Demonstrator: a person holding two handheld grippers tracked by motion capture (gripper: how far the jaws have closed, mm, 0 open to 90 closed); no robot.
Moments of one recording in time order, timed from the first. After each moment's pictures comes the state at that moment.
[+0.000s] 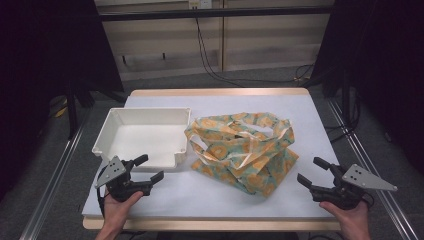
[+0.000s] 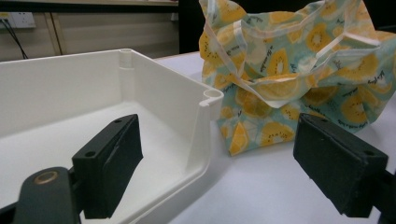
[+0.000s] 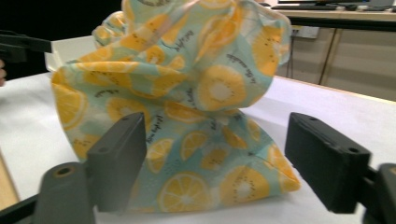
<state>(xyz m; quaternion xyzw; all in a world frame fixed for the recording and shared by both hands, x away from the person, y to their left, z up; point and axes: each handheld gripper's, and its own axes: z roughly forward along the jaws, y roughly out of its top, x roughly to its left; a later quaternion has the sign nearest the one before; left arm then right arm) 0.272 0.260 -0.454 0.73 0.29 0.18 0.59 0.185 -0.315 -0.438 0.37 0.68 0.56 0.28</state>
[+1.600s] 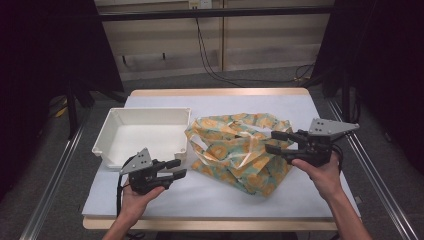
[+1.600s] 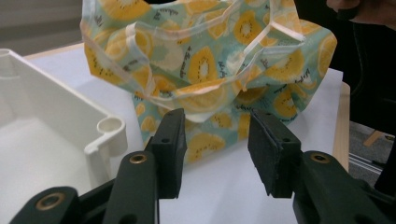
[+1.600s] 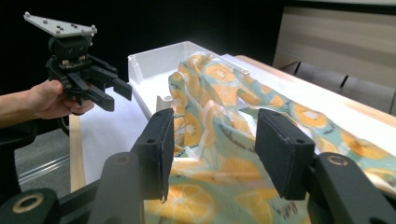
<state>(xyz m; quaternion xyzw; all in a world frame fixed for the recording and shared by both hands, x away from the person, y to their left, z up) 0.281 0.199 -0.427 0.79 0.22 0.08 0.57 0.267 -0.248 -0.355 0.28 0.75 0.58 0.14</state>
